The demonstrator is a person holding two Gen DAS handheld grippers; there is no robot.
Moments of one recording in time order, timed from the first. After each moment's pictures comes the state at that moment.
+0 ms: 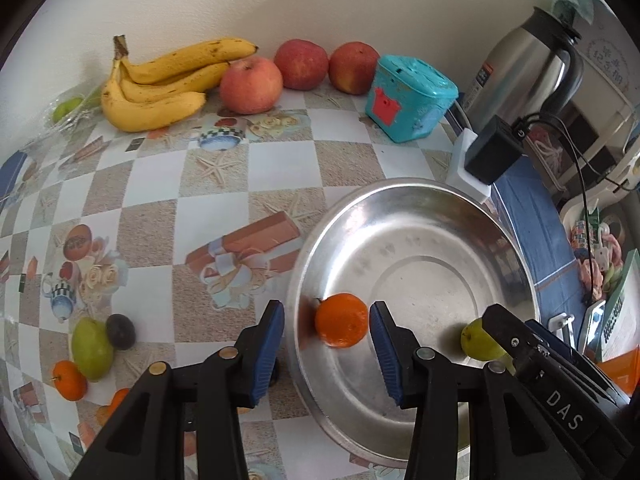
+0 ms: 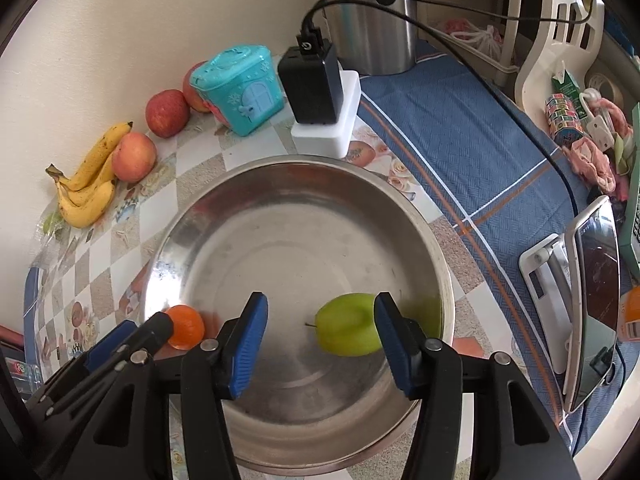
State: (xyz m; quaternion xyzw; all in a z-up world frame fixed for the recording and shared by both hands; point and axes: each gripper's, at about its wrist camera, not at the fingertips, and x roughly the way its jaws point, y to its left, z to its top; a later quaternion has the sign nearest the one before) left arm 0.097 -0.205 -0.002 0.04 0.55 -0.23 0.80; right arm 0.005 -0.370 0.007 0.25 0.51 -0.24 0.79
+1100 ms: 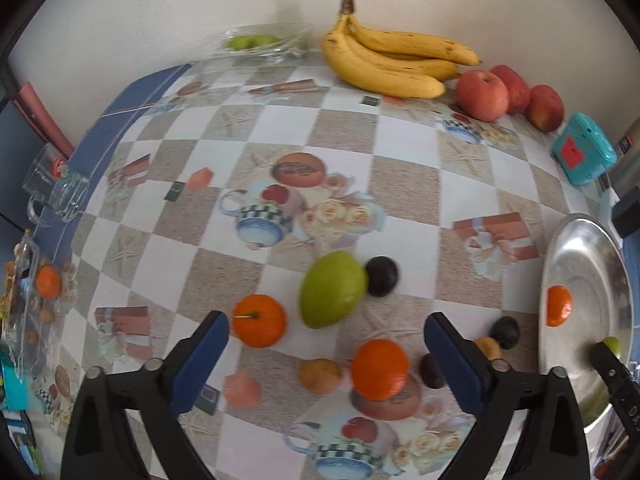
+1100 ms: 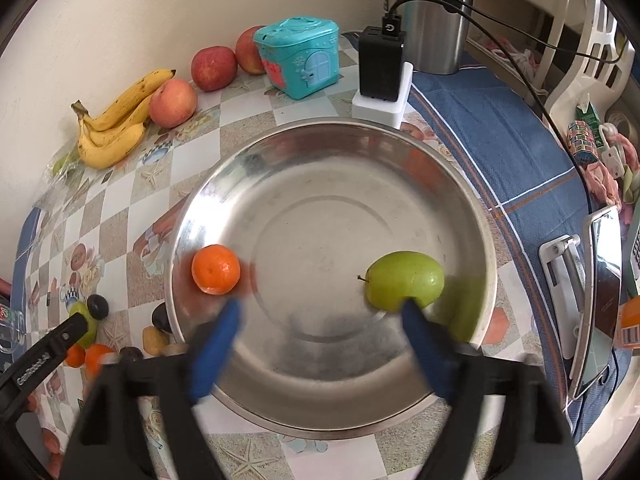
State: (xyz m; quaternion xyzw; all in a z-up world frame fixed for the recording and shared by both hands) left arm 0.104 -0.047 -0.012 0.02 0.56 -0.01 0.83; right arm 0.008 -0.310 0.003 0.19 0.54 -0.20 0.79
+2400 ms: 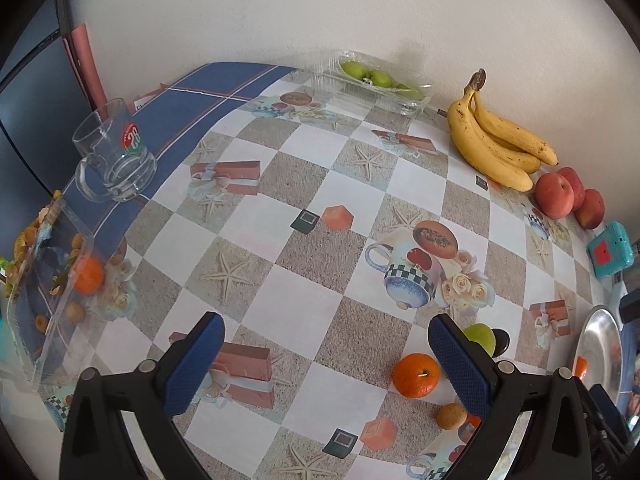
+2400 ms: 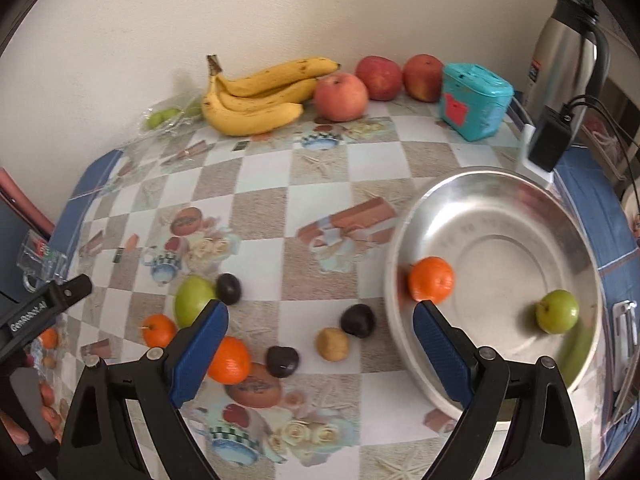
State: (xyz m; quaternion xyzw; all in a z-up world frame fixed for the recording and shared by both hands) left arm 0.124 0.085 0.009 -0.07 0.53 0.04 0.85; right arm 0.063 -0.182 0.025 0.14 0.51 -0.06 0.85
